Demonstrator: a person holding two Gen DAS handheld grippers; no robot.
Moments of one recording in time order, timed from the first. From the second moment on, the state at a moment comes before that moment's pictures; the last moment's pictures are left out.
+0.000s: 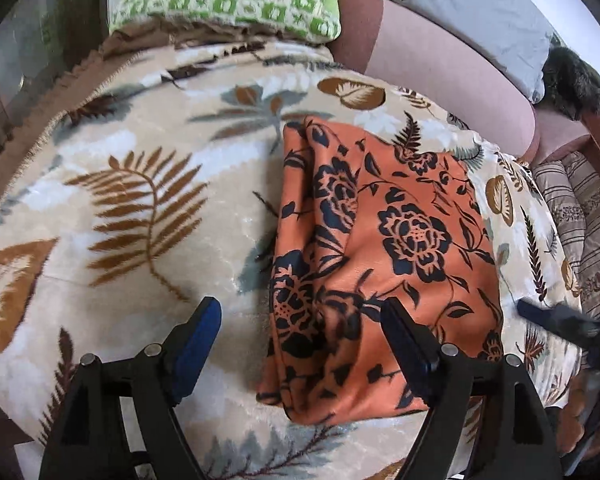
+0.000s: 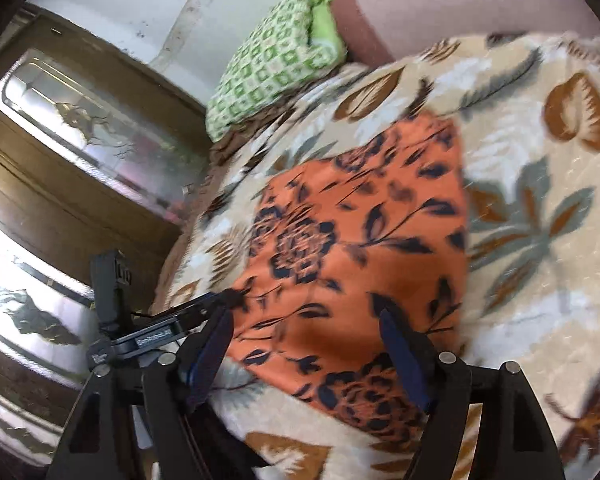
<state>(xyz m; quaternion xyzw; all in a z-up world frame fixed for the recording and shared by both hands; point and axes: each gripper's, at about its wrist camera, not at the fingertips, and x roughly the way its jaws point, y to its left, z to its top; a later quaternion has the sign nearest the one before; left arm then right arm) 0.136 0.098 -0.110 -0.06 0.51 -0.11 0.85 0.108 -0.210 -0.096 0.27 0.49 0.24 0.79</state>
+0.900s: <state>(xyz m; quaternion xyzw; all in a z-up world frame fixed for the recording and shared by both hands) 0.189 0.135 -0.122 -0.13 0.53 -0.11 0.83 0.148 -0.296 -0.132 0.36 0.51 0.20 0.76</state>
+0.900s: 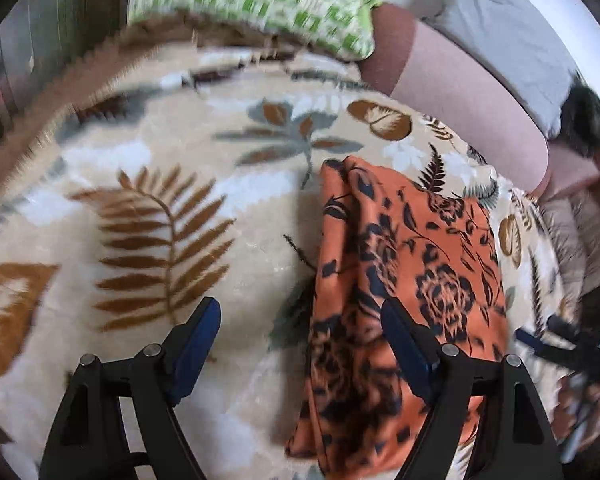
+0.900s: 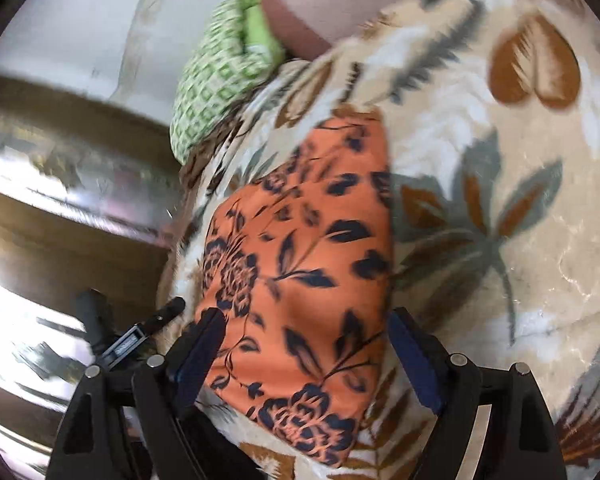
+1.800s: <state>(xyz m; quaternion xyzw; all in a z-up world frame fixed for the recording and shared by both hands) 0.216 0.068 -0.161 -0.11 0.58 -0.18 0.79 0.198 -0.248 -0.173 0.31 0.58 0.20 0.72</state>
